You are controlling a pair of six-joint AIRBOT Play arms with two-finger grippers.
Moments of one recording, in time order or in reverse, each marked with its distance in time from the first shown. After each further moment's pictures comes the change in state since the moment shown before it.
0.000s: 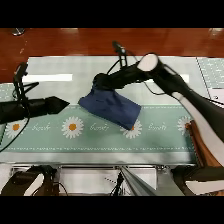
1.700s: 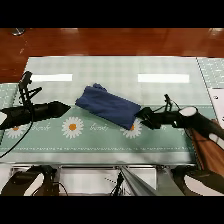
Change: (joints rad) left arm 0.003 -0.006 -0.079 -0.015 0.075 0.003; right arm -0.390 0.376 -0.977 0.256 -0.152 -0.111
